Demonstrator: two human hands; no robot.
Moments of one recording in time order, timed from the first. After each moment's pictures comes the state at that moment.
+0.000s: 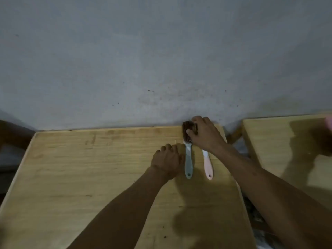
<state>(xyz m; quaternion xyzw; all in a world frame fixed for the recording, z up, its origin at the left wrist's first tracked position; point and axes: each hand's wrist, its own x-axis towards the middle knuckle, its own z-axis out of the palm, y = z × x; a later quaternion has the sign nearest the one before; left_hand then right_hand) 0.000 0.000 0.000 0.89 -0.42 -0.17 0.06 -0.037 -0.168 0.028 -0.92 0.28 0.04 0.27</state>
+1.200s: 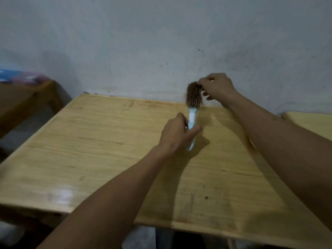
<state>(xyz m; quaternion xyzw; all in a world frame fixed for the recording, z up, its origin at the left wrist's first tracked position) -0.014 0.121 -0.063 0.85 -0.28 -0.03 0.44 0.009 -0.062 0.015 -0.85 0.24 -0.21 0.42</state>
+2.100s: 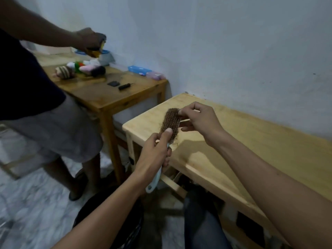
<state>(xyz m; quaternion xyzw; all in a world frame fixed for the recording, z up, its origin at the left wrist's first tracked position) -0.142 0.404 -0.073 0.69 0.05 0.02 0.72 -0.058 0.261 -0.018 -0.74 -0.07 0.00 0.67</state>
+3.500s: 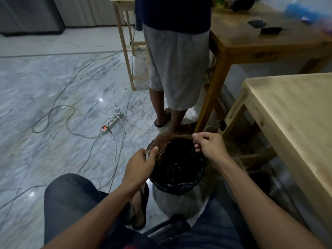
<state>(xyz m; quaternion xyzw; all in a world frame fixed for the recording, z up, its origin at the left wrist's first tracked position) -0.296 0.544 -0.259 0.74 0.52 0.14 0.41 -0.091 0.444 -0.245 -0.78 -0.17 0.31 0.51</state>
